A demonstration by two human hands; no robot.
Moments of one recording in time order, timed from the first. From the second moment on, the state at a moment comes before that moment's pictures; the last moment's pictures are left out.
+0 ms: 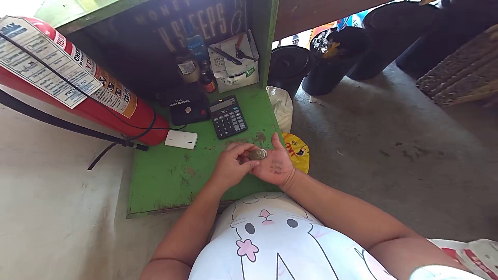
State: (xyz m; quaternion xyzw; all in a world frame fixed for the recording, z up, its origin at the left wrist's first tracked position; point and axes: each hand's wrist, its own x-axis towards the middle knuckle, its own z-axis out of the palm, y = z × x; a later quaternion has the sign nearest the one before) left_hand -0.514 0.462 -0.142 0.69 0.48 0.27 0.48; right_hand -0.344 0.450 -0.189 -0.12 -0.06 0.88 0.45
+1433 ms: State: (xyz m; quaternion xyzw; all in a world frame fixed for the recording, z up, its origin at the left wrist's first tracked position) left_hand -0.503 0.465 -0.157 0.61 0.50 0.29 0.54; right_hand -0.350 0.450 -0.198 -0.16 -0.09 0.86 0.48
